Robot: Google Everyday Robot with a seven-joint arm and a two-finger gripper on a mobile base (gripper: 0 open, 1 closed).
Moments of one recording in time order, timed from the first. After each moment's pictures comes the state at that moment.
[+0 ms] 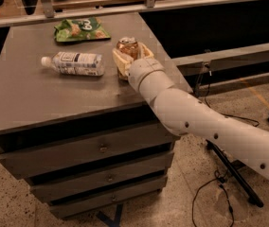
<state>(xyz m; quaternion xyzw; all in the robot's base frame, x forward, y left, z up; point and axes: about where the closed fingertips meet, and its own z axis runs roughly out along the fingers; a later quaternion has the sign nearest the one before) 0.668 0.007 0.908 -0.14 0.66 0.17 0.72</state>
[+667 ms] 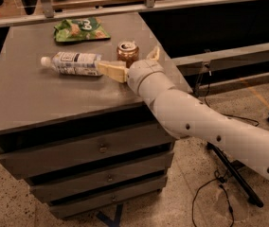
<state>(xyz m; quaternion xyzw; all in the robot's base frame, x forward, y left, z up) 0.655 0.008 0.908 -0.15 0.67 0.17 0.70</state>
